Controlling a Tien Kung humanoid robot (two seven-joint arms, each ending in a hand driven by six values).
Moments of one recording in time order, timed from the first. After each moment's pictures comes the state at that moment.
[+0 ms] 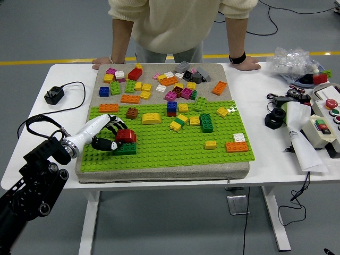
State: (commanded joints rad) left arm -0.45 0.06 -1.39 -0.88 2.17 -0.16 -0.25; right arm 0.19 -0.16 1.45 0.18 -0.98 -0.07 -0.18
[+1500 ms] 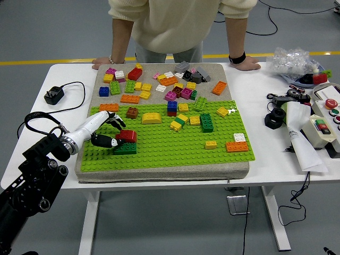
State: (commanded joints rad) left arm -0.47 0.06 -1.40 -0.86 2.17 -0.16 -0.25; right arm 0.20 -0.16 1.45 0.18 -0.97 -0.08 -0.18
